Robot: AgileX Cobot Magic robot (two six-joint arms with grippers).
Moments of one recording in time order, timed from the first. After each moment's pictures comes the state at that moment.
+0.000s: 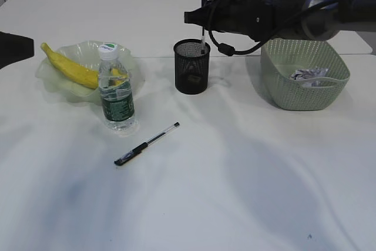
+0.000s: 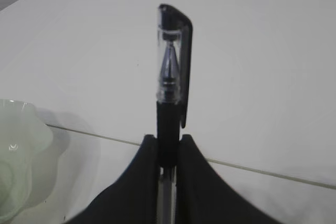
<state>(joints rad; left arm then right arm) -0.05 1.11 -0.69 1.85 -0.43 -1.88 0.33 2.25 -1.77 0.11 -0.05 -0.02</state>
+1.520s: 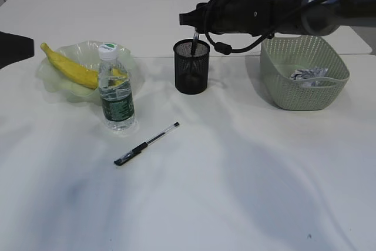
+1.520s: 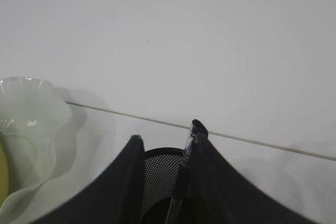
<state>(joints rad) -0.05 1.11 -0.69 1.85 -0.43 -1.88 0.35 2.23 -1.77 0.11 0.05 0.00</state>
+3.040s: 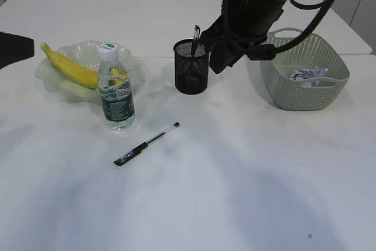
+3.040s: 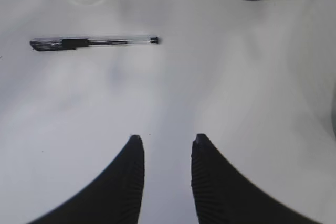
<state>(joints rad) -0.05 1.11 -0.69 1.85 -0.43 -1.88 0.42 1.91 -1.78 0.14 1.17 -0.29</state>
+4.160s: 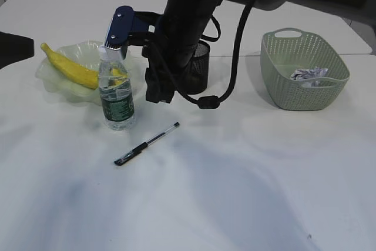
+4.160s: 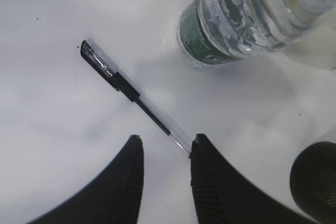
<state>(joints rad) -0.05 1.11 -0.69 1.85 -0.43 -1.88 0.57 2.22 -2.05 0.21 1.12 -1.03</state>
